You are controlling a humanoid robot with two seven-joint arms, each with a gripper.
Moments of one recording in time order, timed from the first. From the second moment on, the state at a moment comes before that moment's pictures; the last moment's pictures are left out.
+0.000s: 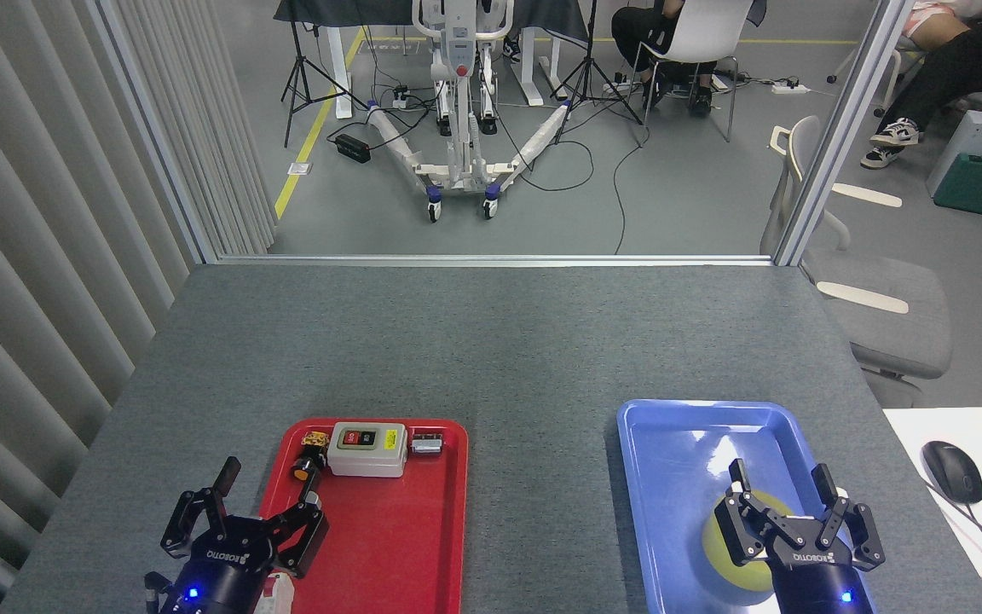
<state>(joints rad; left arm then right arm) 0.10 0.16 -0.04 -1.68 -1.32 -0.12 0.10 0.13 -0.18 0.01 -1.64 1.22 0.02 -0.14</state>
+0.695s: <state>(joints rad) 0.10 0.17 -0.03 -1.67 -1.31 -0.14 0.09 0.15 -0.17 0.01 -1.64 1.27 0.05 -0.14</state>
